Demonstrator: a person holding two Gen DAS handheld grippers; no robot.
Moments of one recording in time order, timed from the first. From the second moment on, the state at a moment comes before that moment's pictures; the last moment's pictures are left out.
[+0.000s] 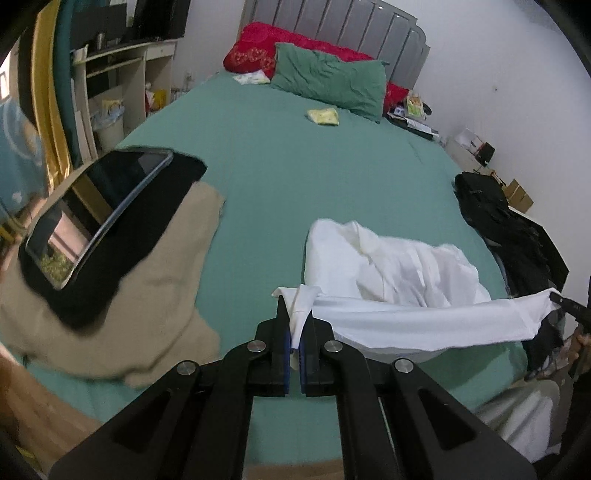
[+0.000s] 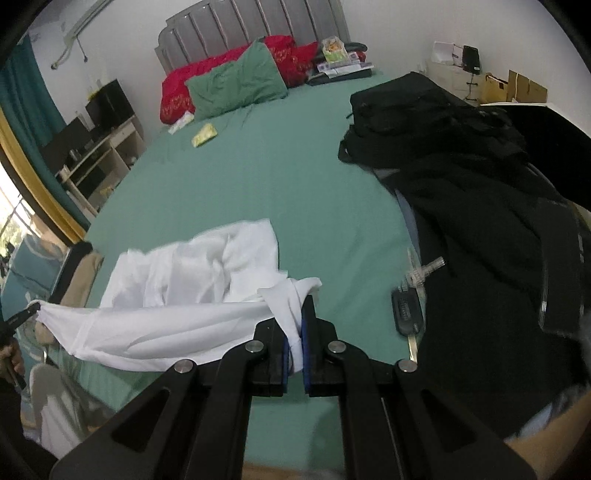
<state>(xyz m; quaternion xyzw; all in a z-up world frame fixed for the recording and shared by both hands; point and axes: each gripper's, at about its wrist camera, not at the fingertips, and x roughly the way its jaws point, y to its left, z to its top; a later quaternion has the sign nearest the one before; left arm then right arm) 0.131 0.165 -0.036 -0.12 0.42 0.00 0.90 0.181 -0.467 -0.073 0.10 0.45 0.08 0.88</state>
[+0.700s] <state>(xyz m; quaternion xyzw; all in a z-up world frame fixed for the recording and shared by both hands) 0.270 0.165 -0.092 -0.11 0.40 0.05 0.91 0.345 -0.466 -0.148 0.15 0.45 0.10 0.88</state>
